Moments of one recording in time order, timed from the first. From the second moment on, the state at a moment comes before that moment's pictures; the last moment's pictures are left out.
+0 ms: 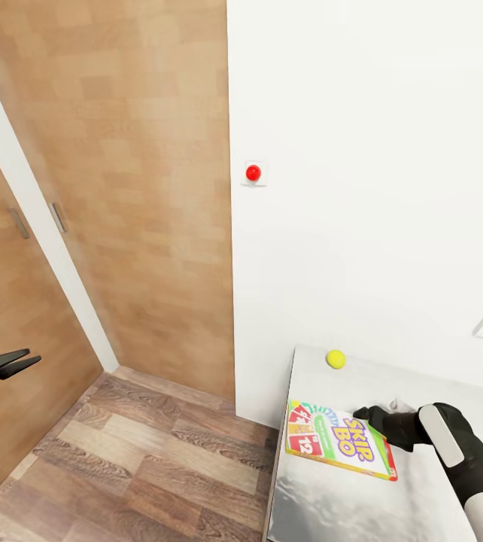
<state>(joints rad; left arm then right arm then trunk) -0.59 0.71 0.36 -0.77 0.39 0.77 -1.57 -0.55 -0.27 -0.16 -0.88 -0.69 0.96 -0.10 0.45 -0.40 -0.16</state>
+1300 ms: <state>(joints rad) -0.59 0.71 0.36 -0.77 0.39 0.77 -1.57 -0.55 -0.27 -0.17 -0.87 -0.69 0.96 -0.10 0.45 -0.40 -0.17</state>
